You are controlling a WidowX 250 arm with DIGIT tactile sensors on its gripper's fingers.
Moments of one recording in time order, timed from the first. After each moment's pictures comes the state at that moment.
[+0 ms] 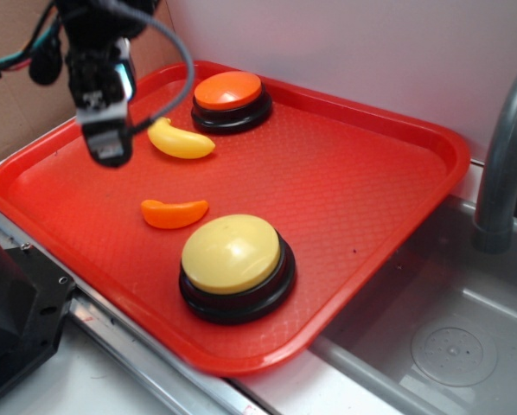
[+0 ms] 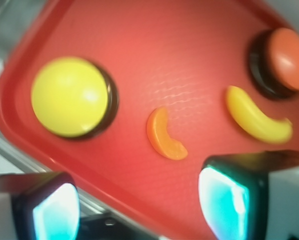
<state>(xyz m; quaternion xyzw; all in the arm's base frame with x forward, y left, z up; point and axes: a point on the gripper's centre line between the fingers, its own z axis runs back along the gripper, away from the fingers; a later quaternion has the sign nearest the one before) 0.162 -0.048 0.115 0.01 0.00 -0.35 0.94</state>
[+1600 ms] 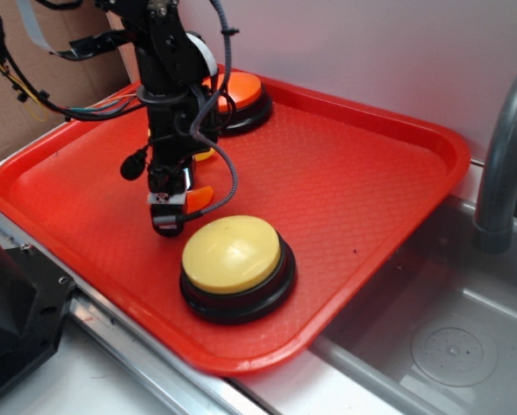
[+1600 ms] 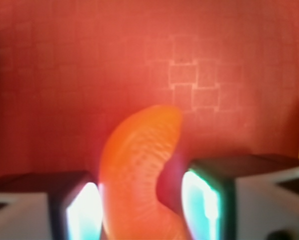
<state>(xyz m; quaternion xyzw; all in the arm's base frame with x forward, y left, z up) 0.198 -0.031 0.013 -0.01 0.05 -0.41 0.91</state>
